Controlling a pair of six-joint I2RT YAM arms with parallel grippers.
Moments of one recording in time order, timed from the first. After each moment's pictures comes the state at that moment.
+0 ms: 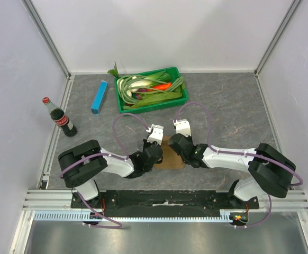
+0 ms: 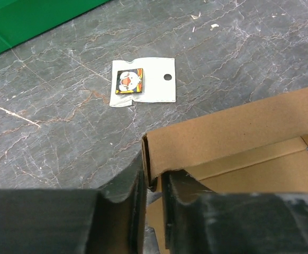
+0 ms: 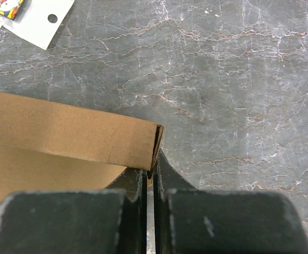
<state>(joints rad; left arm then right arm) -1.10 1.66 0.54 0.63 -0.80 -0.29 0.97 1.46 0.68 -0.10 0.67 0.51</state>
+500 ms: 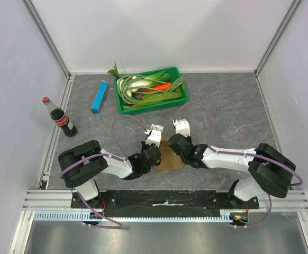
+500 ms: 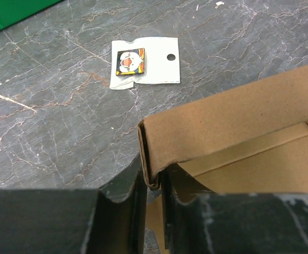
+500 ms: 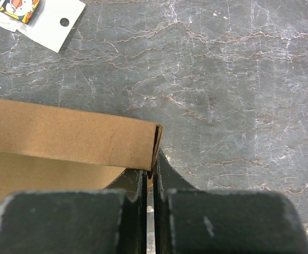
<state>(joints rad) -1.10 1.66 0.50 0.64 -0.78 -0.31 0.98 1.46 0.68 -0.08 0.66 0.52</state>
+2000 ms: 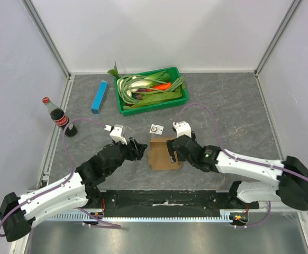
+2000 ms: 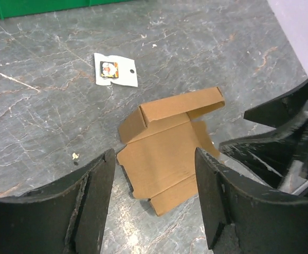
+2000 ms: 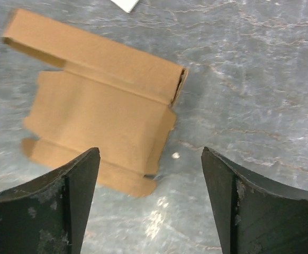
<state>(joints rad) -0.93 0.72 0.36 0.03 -0.37 -0.58 1.04 1.27 0.72 -0.30 0.49 0.50</state>
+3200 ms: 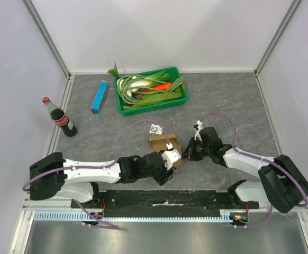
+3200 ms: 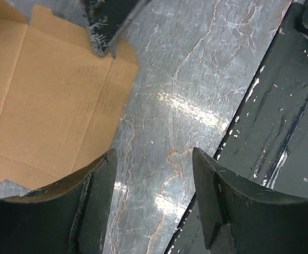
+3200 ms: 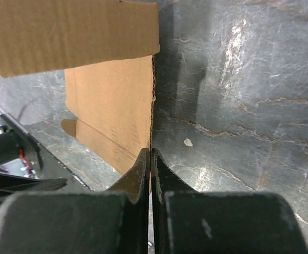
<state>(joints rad) -1.26 1.29 0.62 0.01 -0.08 -0.19 0.56 1.28 0.42 0.05 -0.34 0.72</state>
